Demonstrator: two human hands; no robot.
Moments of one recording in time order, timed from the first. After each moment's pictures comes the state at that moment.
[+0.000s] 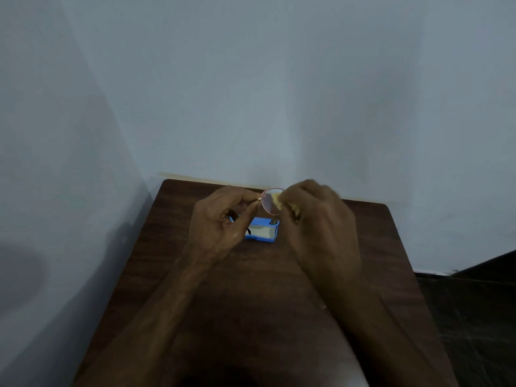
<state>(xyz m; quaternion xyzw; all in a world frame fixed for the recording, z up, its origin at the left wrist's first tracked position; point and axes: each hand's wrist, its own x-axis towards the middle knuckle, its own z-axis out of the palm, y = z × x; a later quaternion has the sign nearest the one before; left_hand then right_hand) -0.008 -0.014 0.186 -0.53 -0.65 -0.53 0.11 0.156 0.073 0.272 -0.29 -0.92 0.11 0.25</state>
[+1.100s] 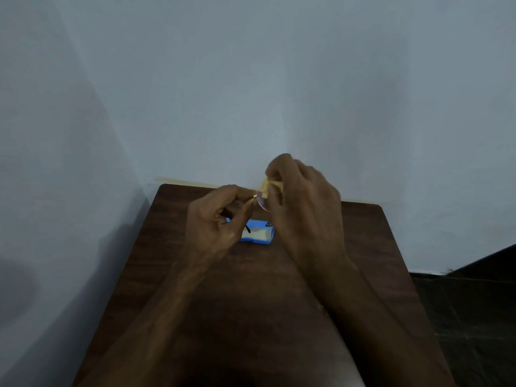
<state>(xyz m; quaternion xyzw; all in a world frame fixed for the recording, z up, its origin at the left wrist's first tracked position) 0.003 -0.017 0.197 -0.50 -0.64 -0.57 0.11 0.137 0.065 0.296 -0.27 -0.90 0.07 0.33</state>
